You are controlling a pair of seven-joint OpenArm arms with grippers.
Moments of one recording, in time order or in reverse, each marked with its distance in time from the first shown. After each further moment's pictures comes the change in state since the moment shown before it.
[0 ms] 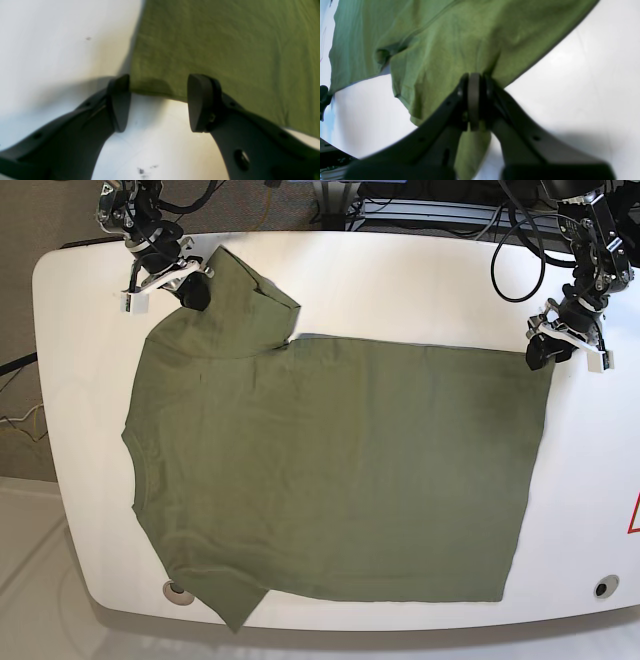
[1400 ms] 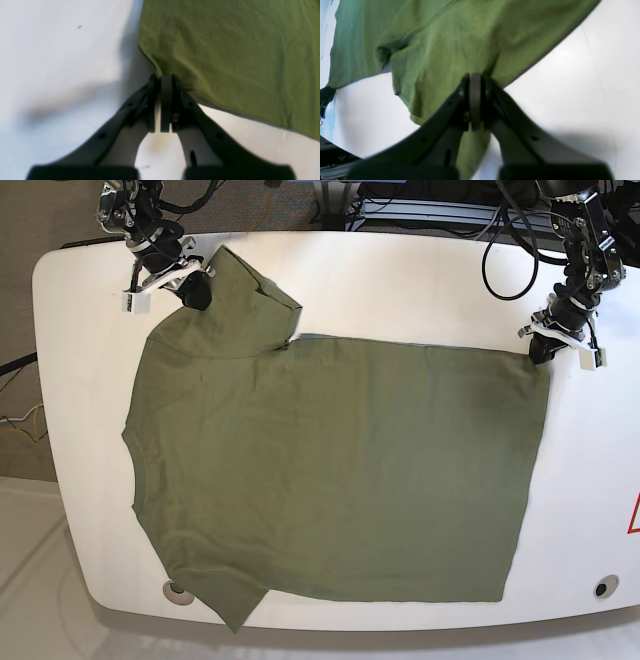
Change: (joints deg) left arm 0.4 1.1 1.6 0.5 0.3 0.6 -1.3; right arm 0.2 -0.1 0.1 -0.1 0.2 0.9 -0.2
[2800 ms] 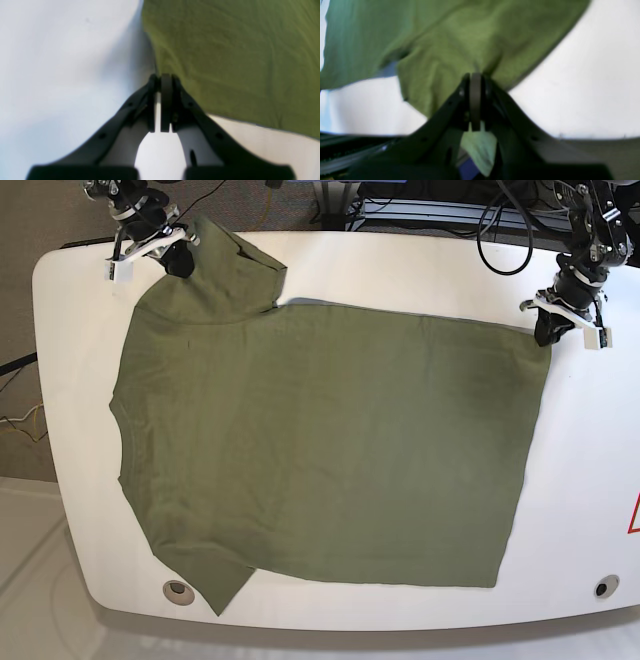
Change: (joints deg) left arm 10.7 -0.3 -1.1 12.2 -0.6 0.0 -0.9; right arm -10.9 0.1 4.3 9.9 4.5 0.7 -3.1
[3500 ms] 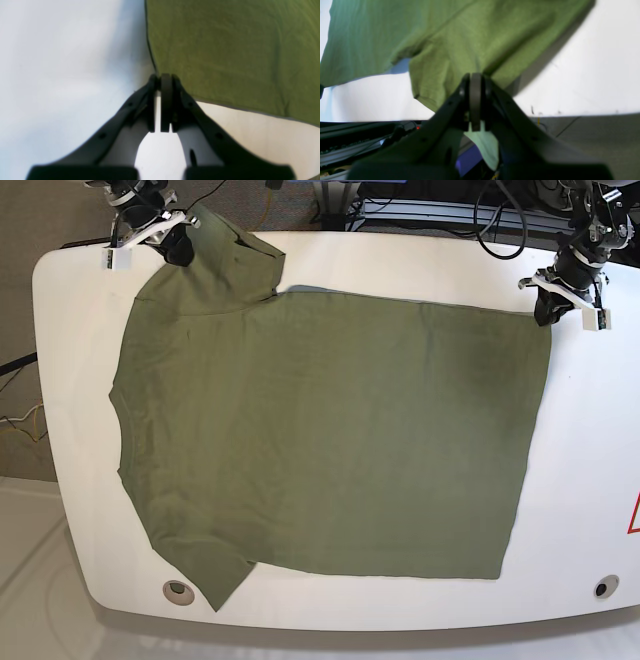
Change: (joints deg) left arm 4.7 -0.1 -0.7 3.1 0.2 -0.1 0.0; right arm -3.4 0.5 0.4 3.7 0.9 0.8 0.0
